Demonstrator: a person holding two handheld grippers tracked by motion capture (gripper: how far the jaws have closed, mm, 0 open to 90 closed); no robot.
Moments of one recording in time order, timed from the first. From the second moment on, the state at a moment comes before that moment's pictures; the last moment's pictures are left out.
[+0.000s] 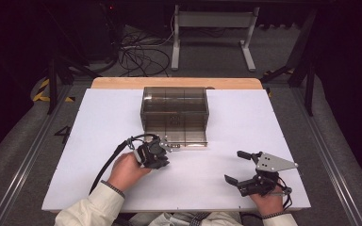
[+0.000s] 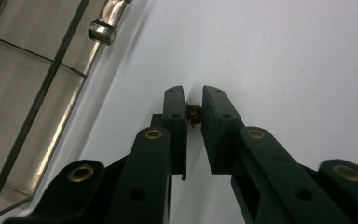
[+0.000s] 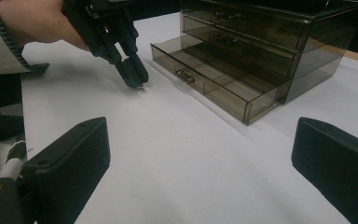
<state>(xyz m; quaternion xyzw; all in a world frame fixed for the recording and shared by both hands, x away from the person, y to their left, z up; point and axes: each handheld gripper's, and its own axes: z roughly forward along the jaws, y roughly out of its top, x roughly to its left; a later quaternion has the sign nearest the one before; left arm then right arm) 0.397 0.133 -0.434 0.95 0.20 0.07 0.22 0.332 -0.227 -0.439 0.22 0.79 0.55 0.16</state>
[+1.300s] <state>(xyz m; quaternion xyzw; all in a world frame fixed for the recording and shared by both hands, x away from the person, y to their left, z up) 0.391 0.172 -0.401 0.86 0.22 0.07 0.46 0.332 -0.227 -0.439 0.22 0.79 0.55 0.17</state>
